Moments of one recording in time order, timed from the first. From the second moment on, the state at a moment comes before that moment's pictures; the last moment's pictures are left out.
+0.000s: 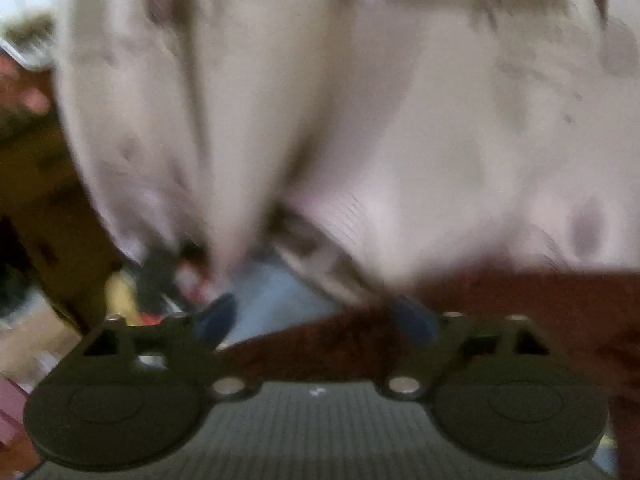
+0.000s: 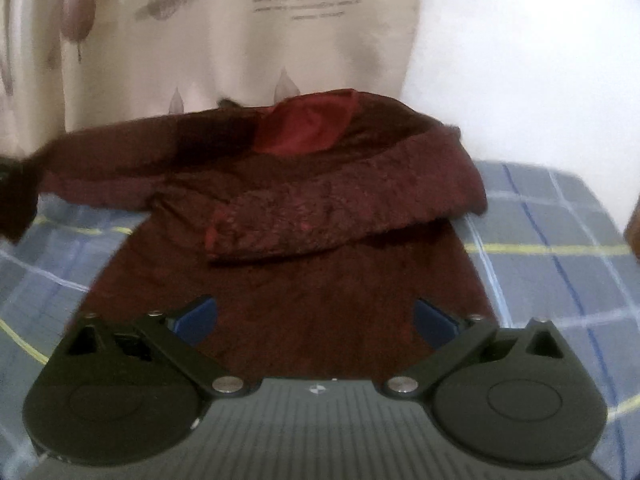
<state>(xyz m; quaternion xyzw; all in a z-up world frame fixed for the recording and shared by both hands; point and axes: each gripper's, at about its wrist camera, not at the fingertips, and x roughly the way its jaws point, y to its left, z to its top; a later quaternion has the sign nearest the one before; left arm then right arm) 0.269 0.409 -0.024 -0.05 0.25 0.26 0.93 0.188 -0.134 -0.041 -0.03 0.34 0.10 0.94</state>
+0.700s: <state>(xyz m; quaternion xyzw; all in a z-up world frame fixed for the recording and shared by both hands) 0.110 0.217 -0.078 -0.22 0.29 -0.02 0.93 0.255 -0.050 -0.109 -0.41 0.20 0.14 0.88</state>
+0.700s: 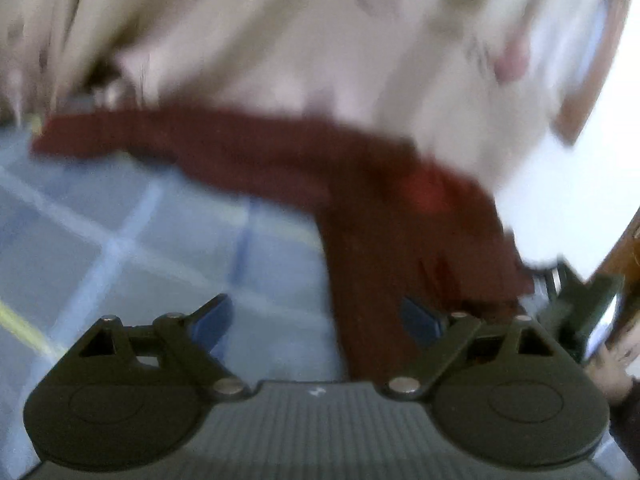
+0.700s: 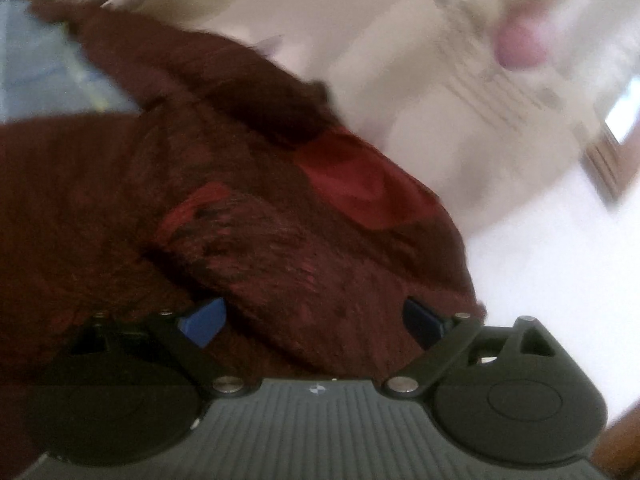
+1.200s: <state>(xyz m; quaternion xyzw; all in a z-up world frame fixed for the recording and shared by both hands) 0.098 0.189 -0.138 -0.26 0.25 -0.06 0.93 0.316 -0.118 -0.051 -0.23 0.22 0.13 0.94</state>
